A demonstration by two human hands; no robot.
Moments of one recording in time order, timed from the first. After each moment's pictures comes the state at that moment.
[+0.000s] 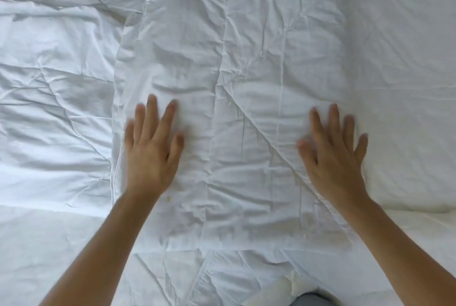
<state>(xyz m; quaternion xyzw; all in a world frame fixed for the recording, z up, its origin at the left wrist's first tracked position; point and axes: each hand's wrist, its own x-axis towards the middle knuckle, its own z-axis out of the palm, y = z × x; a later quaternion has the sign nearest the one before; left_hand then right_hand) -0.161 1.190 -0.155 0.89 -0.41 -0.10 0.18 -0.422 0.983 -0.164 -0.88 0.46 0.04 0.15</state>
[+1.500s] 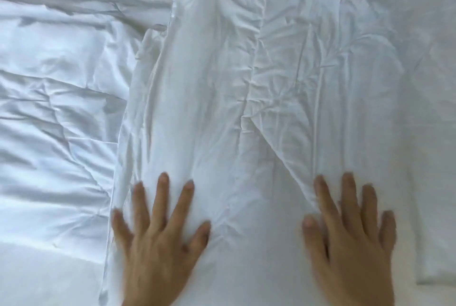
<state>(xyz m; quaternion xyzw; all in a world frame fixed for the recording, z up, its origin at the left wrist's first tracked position) -0.208 1.238 -0.197 0.93 -0.37 -0.07 0.01 -0.409 1.047 -0.189 -0.88 0.47 -0.03 0.07</state>
